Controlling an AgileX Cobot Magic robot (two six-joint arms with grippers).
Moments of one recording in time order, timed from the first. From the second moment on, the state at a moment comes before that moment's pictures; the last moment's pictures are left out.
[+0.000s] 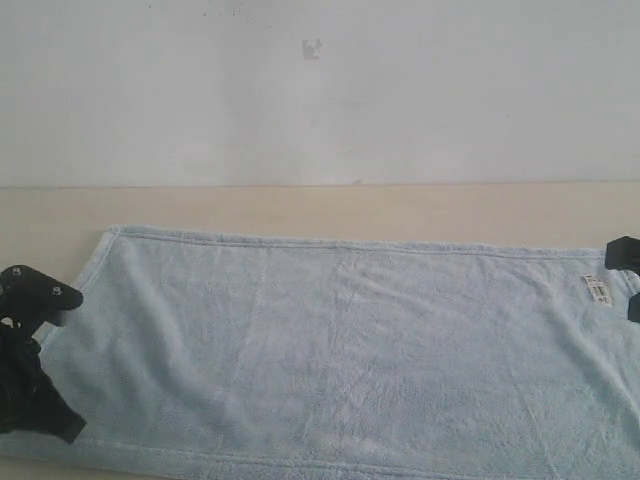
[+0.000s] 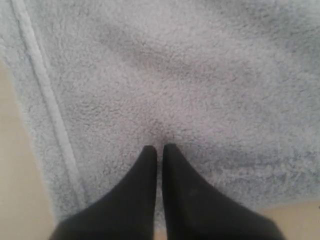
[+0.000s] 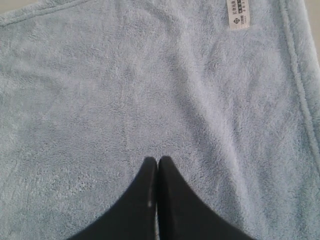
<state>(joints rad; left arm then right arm) -0.16 1.69 -0.66 0.32 0.38 -0.05 -0.14 1.27 -0.66 0.56 0.51 -0.29</state>
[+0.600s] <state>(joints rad) -0.16 1.65 -0.65 0.33 0.50 -0.09 -0.14 1.27 -0.66 0.61 0.51 -0.31</state>
